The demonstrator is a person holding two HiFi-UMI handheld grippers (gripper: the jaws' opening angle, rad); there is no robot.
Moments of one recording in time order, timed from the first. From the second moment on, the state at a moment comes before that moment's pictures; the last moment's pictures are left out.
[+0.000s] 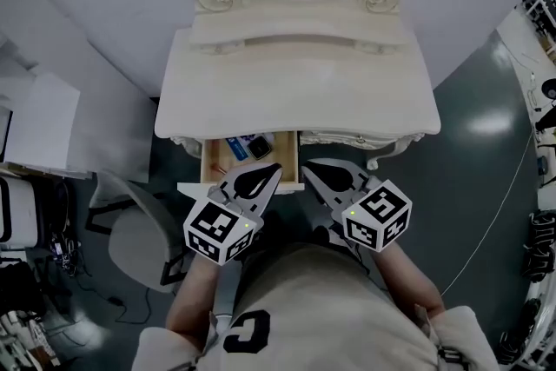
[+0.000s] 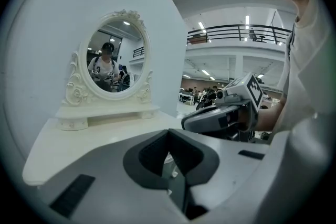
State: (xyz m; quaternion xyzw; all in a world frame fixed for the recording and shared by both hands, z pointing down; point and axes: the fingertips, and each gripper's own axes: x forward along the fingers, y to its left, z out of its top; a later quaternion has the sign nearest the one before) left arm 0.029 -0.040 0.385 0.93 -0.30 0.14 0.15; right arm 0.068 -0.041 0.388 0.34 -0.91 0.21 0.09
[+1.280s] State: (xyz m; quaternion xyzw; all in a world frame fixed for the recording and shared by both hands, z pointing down) left arm 0.055 0.000 0.379 0.92 -0.32 0.14 0.15; right arm 0.081 -0.005 0.386 0.29 -0.93 0.21 0.09
